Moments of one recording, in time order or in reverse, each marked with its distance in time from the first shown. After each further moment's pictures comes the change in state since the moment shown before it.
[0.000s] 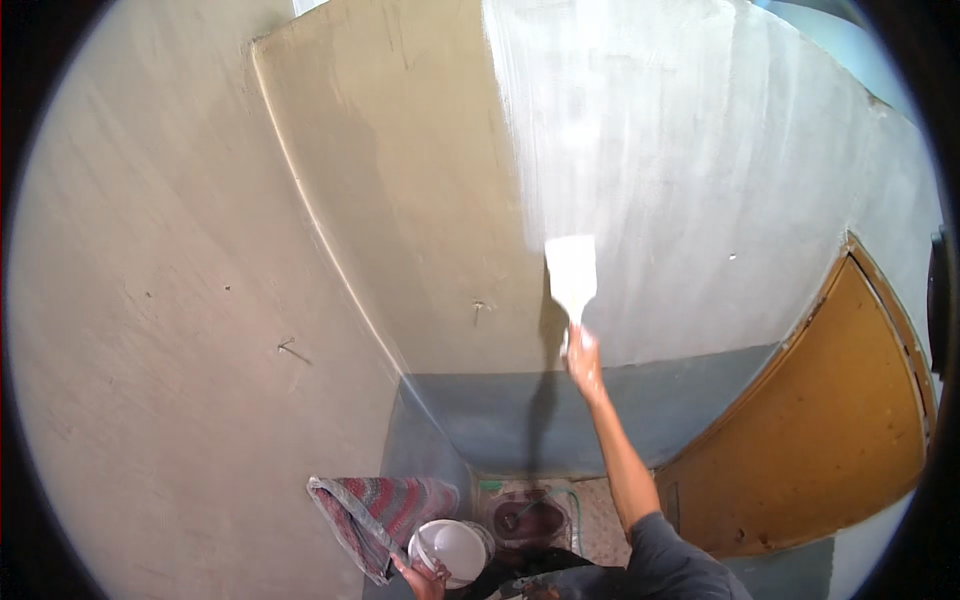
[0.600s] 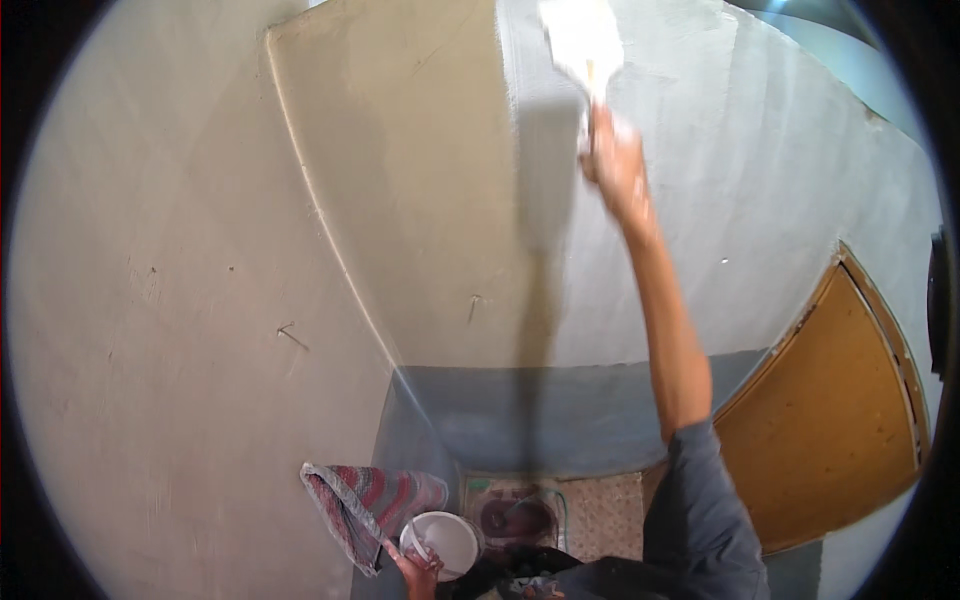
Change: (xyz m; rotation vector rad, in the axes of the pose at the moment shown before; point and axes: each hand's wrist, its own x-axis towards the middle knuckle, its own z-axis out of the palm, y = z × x) left_hand 0.000 0.001 -0.009 -0.034 -0.115 -0.013; right_hand 0.094 -0.288 0.001 0.241 -0.094 -0.381
